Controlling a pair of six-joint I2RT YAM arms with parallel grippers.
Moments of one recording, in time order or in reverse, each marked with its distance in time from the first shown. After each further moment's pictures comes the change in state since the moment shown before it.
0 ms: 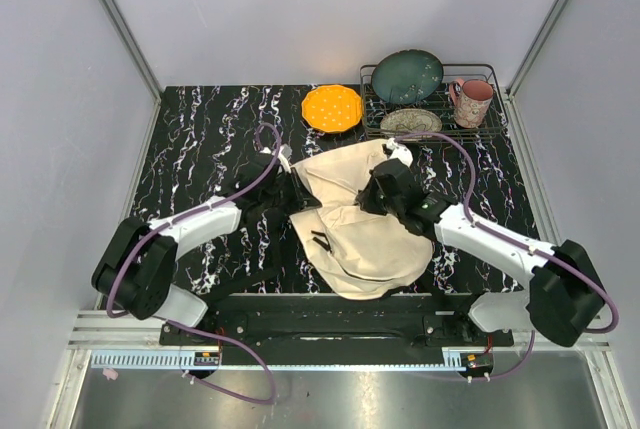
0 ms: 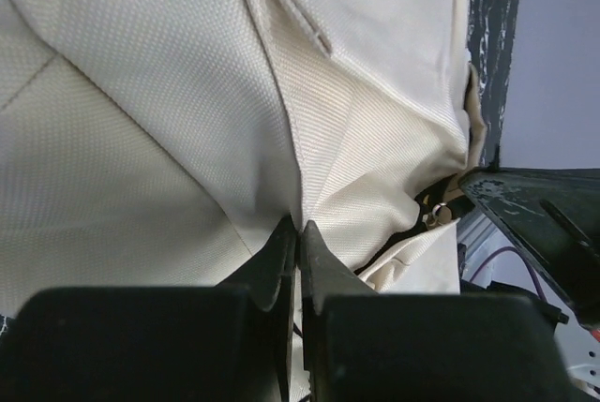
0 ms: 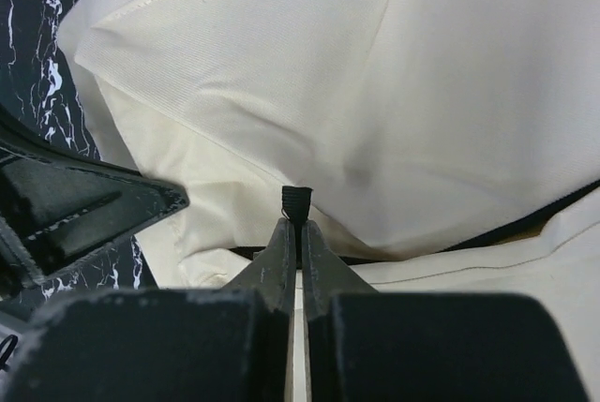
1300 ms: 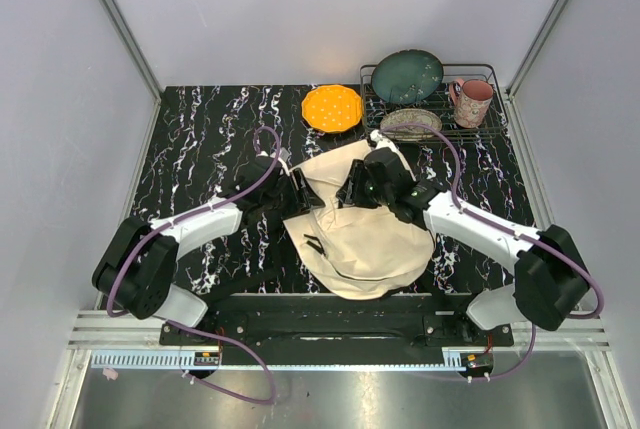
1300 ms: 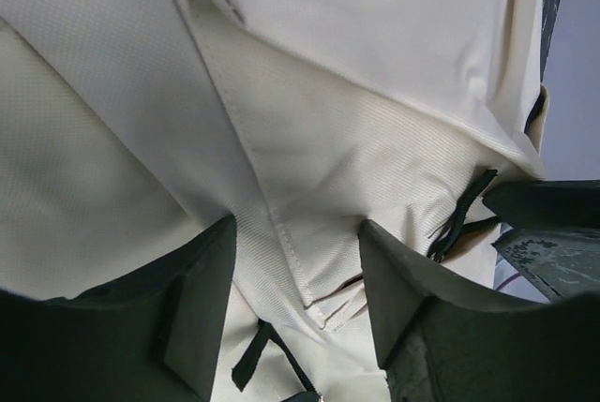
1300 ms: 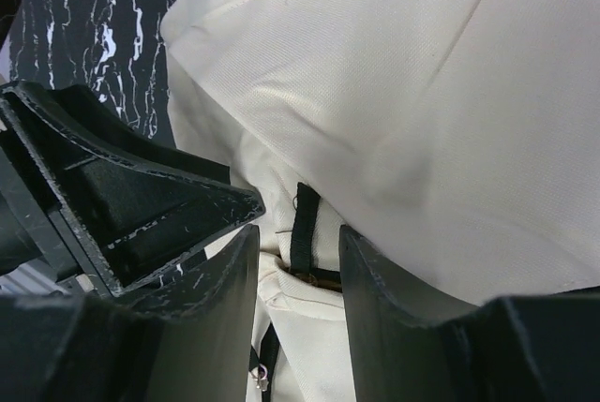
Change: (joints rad) left arm -0.014 -0.010 -0.005 -0.039 -0.058 -0.014; right arm -0.002 0.084 0.100 0.007 -0.145 -0.019
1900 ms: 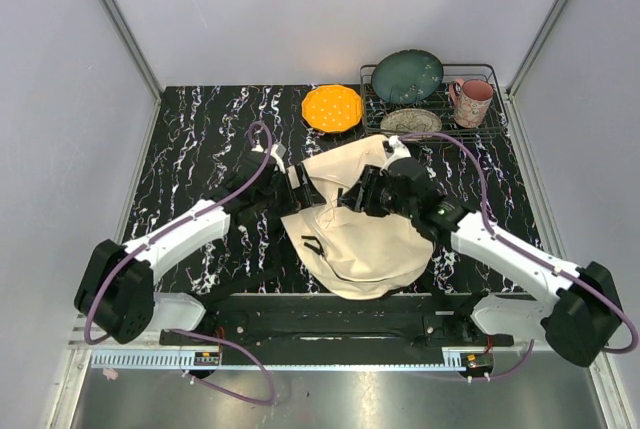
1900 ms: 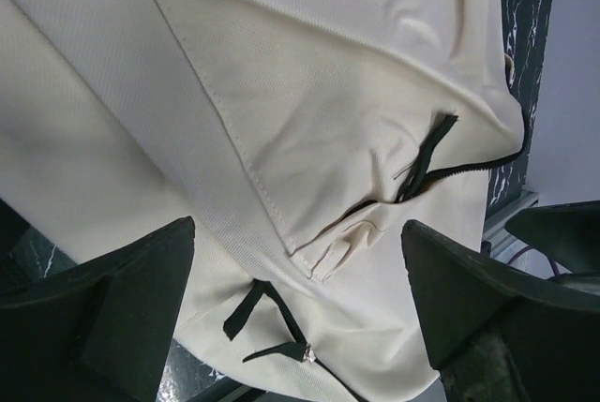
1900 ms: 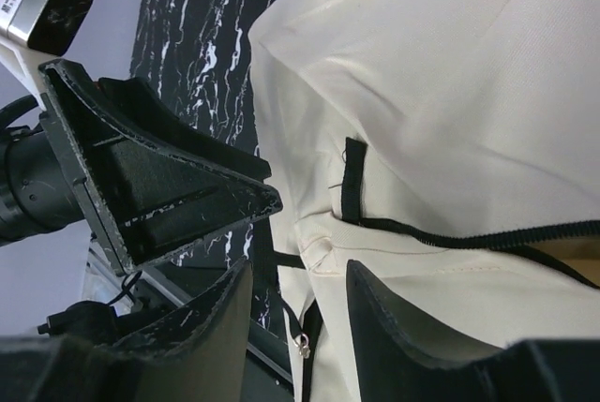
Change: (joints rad) left arm -0.008 -0.157 0.054 -0.215 -0.040 0.069; right arm 0.000 -0.253 -0.132 0.021 -0.119 0.054
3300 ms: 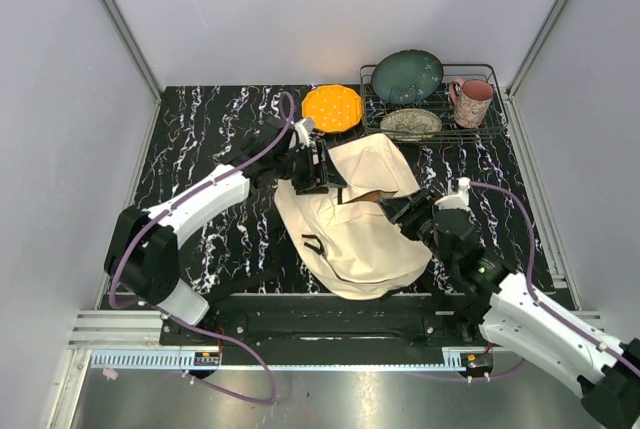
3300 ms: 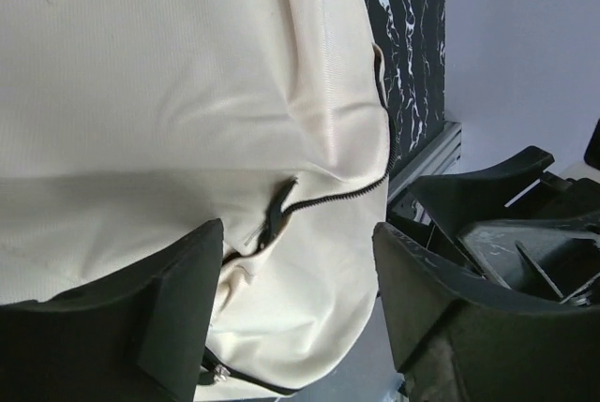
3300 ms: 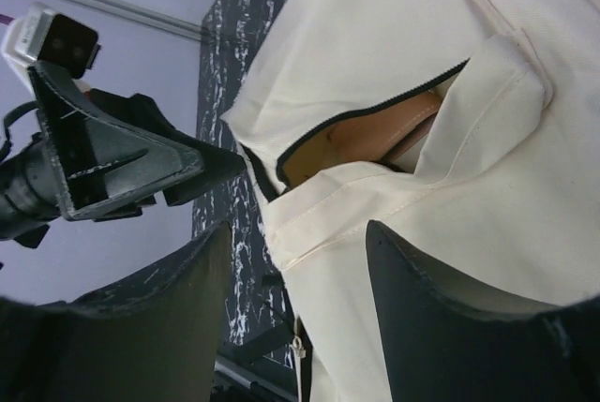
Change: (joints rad) left arm -0.001 0.263 0.353 -0.079 0.275 0.035; right arm 0.001 -0.447 -0.412 0.164 0.363 0.339
